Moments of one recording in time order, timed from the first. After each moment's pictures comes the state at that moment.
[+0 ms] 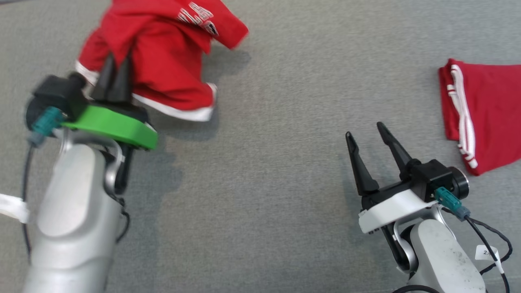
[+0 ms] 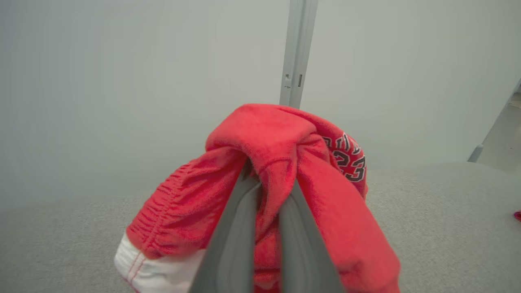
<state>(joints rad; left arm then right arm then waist) -0.70 0.23 -0.23 0.48 -0.40 -0.13 -0.26 -0.27 -0.08 0.18 0.21 0.13 0.13 -0.26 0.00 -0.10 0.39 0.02</state>
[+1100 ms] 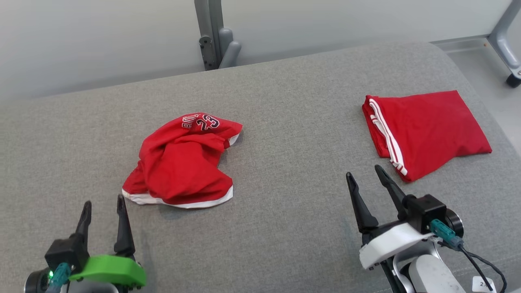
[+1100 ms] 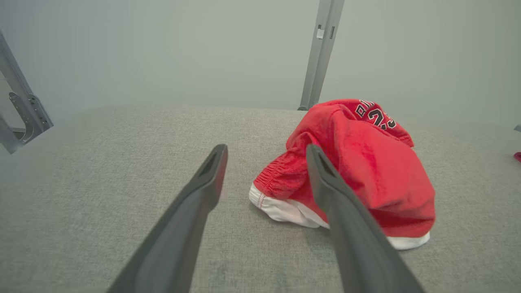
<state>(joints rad) -0.10 0.06 0.08 0.33 -0.18 -0.07 -0.26 -0.15 -0.05 0.17 0.27 0.15 0.13 -0.26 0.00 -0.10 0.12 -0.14</state>
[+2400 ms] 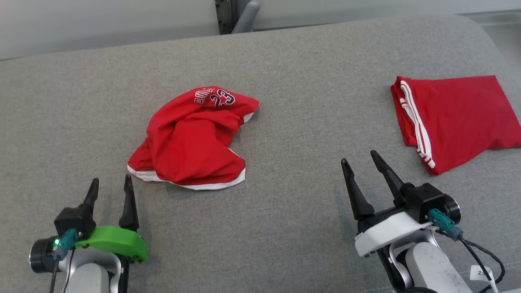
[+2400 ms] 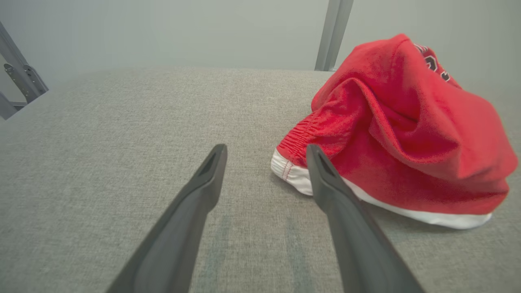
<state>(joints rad) -0.22 0.07 0.07 0.47 -0.14 -0.10 -0.26 -0.17 -0.05 0.18 0.23 0.15 0.13 -0.26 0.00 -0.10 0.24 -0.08</state>
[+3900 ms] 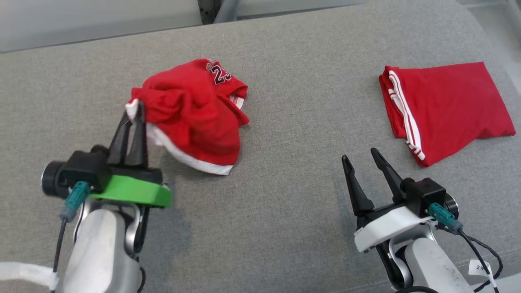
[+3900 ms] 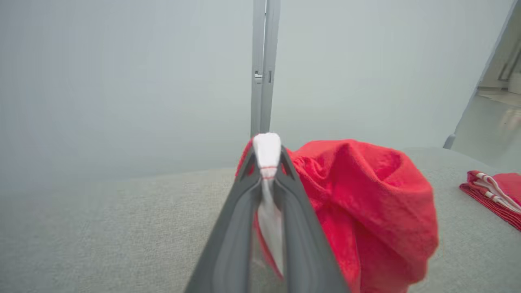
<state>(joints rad) -0.35 0.09 -0.06 0.28 -0.18 -0.13 -0.26 -0.21 -0.05 0.18 0.27 0.18 0.13 -0.26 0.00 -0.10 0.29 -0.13</state>
